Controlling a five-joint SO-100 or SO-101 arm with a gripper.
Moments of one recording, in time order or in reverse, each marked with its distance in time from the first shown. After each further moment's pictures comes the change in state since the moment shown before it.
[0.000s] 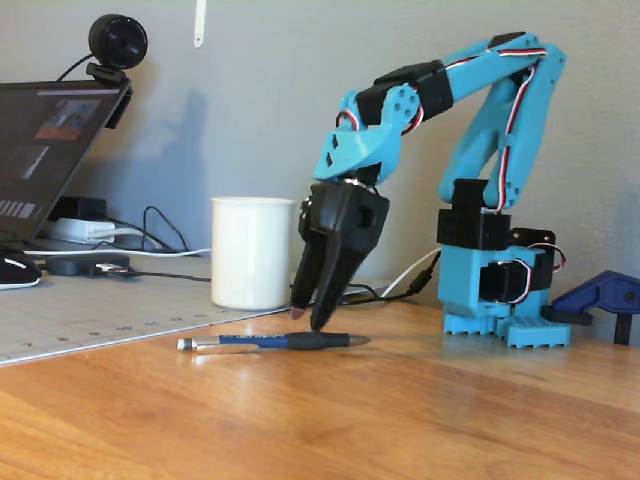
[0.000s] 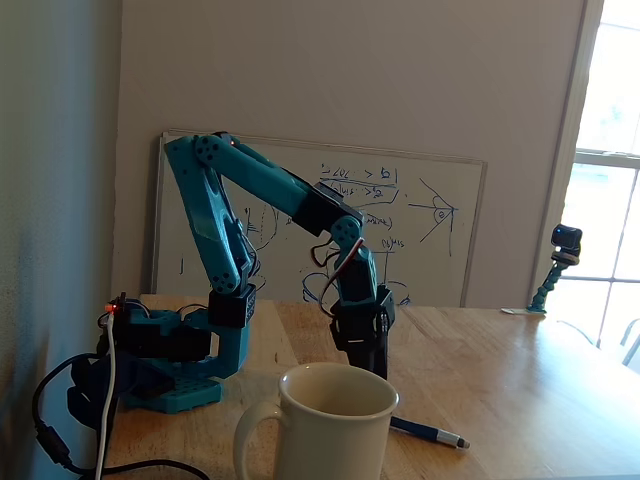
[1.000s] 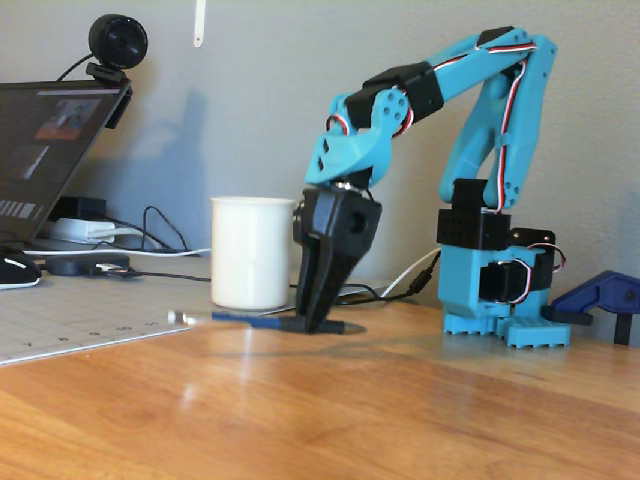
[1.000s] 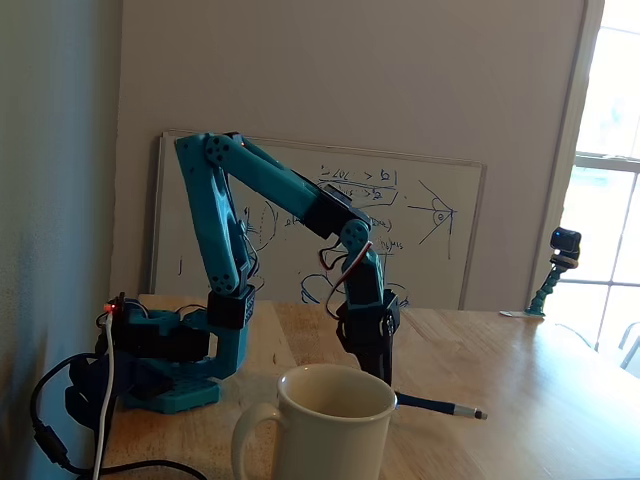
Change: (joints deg) arm 0.1 0.9 -2.6 -0.1 0.0
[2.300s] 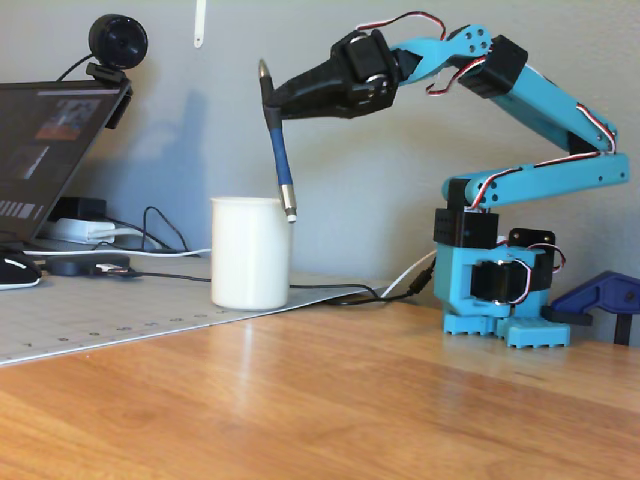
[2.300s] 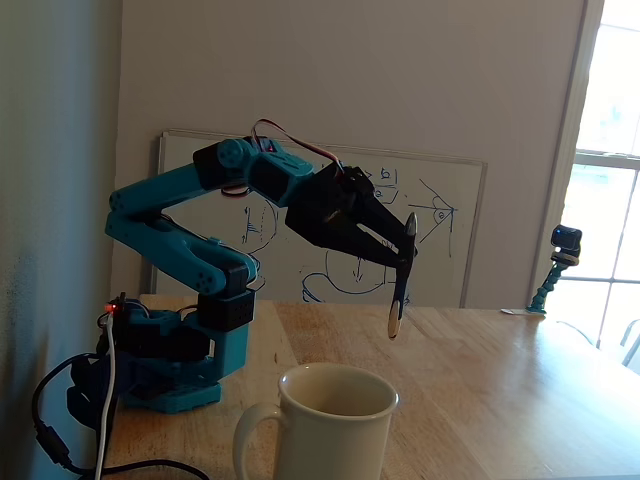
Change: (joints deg) arm 21.5 55.4 3.9 0.0 -172.6
